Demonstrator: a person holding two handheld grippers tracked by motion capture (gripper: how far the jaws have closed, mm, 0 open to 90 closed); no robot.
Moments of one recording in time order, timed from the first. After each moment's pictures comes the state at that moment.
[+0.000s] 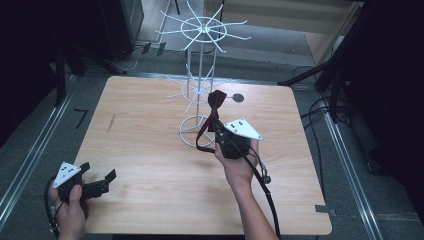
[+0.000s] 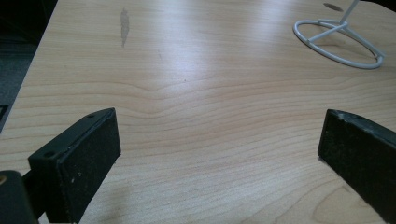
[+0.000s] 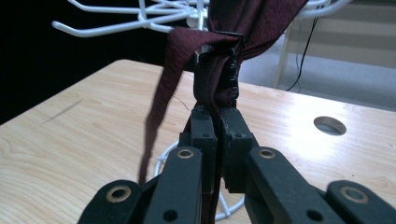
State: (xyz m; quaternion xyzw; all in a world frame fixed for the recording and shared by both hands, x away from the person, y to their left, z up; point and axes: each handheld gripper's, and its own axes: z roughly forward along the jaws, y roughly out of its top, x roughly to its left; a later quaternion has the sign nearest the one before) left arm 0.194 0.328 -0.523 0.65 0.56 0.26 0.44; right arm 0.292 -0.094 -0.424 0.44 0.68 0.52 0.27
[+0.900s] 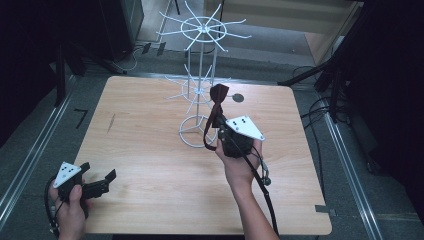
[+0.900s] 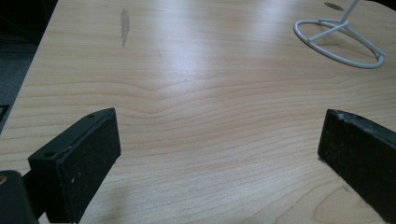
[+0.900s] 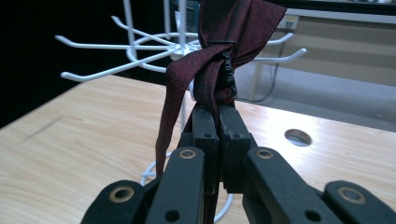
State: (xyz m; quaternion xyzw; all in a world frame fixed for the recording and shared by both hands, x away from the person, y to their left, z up) left arm 0.194 0.328 -0.523 0.65 0.56 0.26 0.44; right arm 0.283 -0.093 -0.399 0.46 0.66 0.50 0.32
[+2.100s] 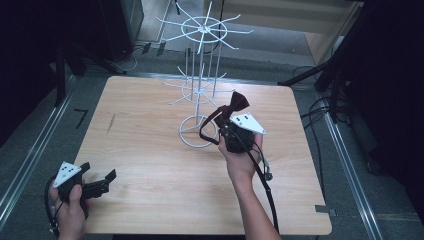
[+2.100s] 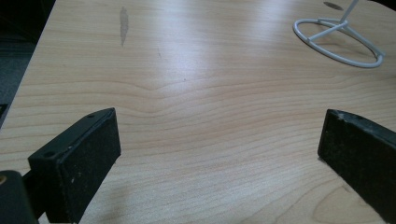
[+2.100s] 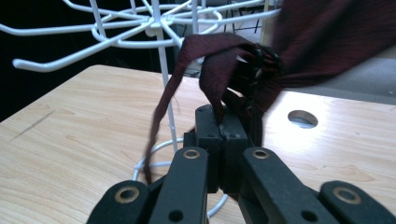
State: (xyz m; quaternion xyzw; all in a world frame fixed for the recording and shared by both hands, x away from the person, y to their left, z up) left arm 0.195 0.328 -0.523 0.65 0.56 0.26 0.44; right arm 0.304 -0.103 -0.417 0.49 0.66 0.50 0.29
